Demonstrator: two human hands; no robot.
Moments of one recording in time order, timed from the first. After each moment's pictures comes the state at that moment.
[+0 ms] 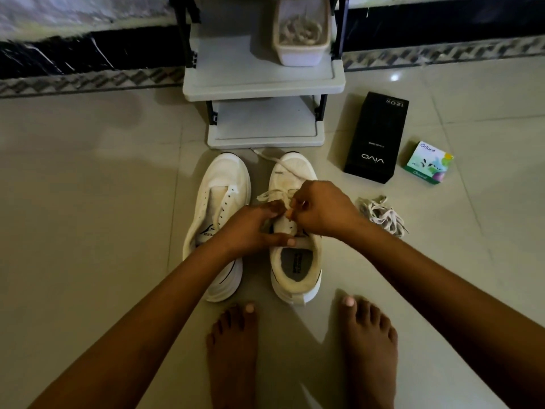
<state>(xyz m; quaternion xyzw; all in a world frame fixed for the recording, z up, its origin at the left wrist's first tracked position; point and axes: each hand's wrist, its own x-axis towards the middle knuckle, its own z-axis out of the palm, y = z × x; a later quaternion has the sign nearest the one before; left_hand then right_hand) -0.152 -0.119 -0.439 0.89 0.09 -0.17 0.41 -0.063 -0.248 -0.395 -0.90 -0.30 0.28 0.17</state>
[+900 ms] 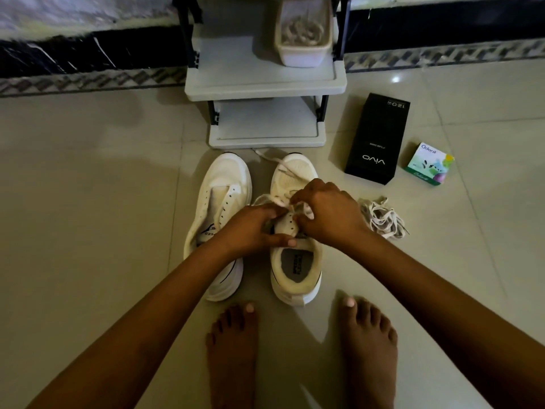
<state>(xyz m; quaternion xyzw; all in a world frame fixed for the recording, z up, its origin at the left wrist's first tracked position) -0.152 -0.122 -0.433 0.89 0.09 -0.18 0.40 -0.066 -0.259 -0.407 -0.90 -0.37 0.20 0.11</state>
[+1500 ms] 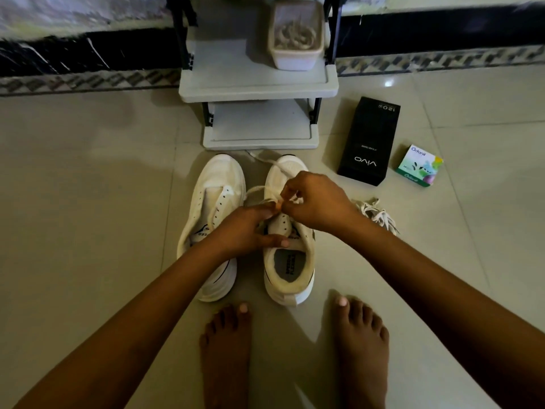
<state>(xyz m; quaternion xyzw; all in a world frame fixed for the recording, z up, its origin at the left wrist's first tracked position) -0.153 -0.122 -0.434 0.90 0.08 -0.18 0.39 -0.059 -0.249 -0.386 -0.89 -0.35 0.24 0.20</state>
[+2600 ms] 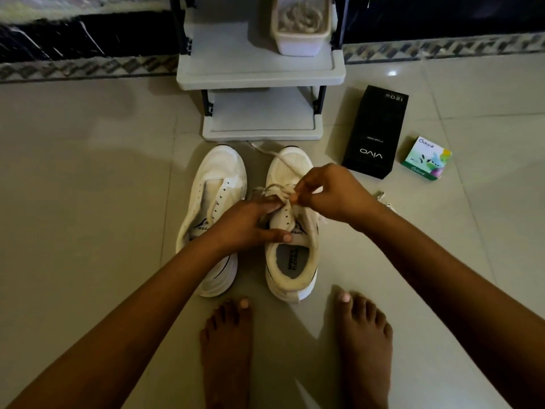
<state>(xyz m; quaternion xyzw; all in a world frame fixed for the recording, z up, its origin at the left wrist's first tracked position) -0.154 -0.117 -0.443 0.89 0.08 -0.18 0.40 -0.045 -0.259 -0.394 -0.86 -0.28 0.31 0.29</state>
